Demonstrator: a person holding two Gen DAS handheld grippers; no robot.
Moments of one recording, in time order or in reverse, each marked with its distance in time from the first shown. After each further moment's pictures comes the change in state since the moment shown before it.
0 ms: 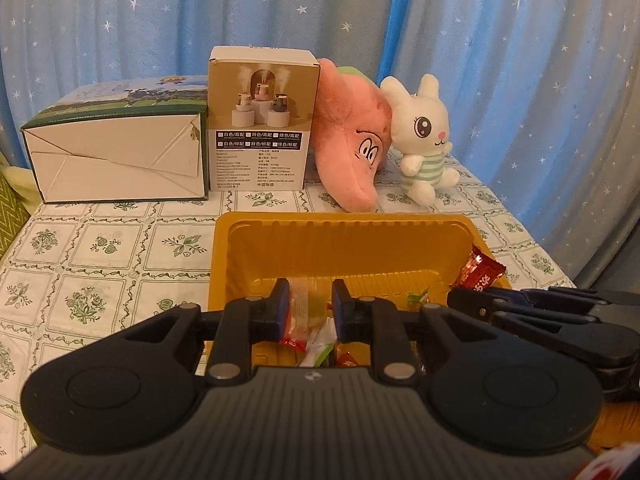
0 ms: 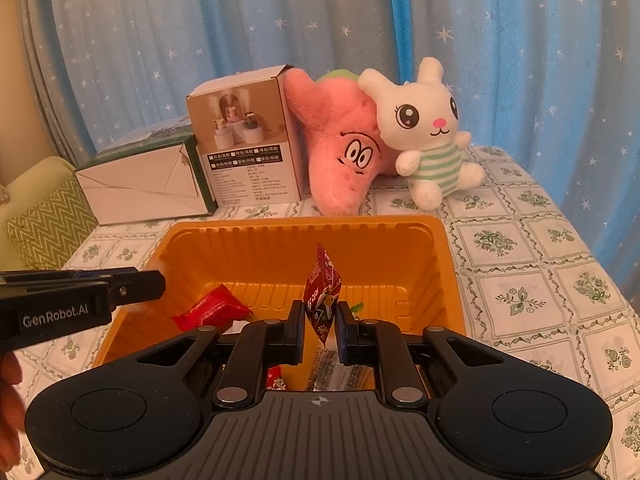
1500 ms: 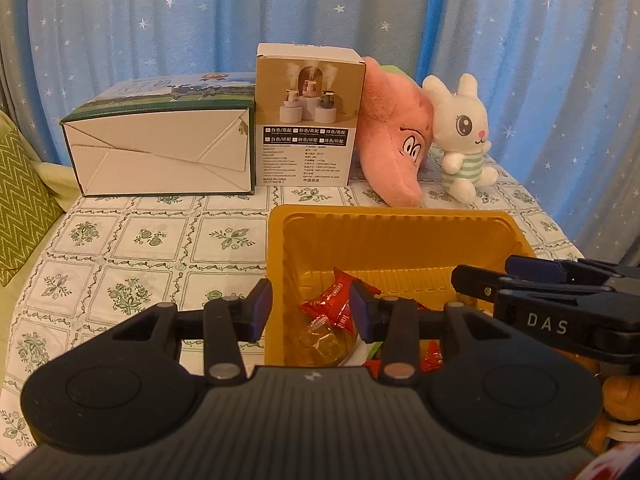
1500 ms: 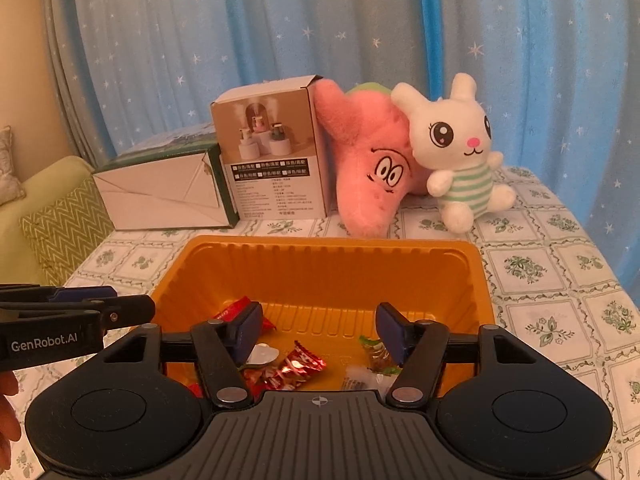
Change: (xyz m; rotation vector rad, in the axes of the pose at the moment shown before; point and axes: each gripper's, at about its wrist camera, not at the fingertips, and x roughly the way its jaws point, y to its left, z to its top) left arm -0.006 0.017 -0.005 -0.006 0.003 0.099; right arm 0.016 0.008 0.006 -0.041 -0.038 0.058
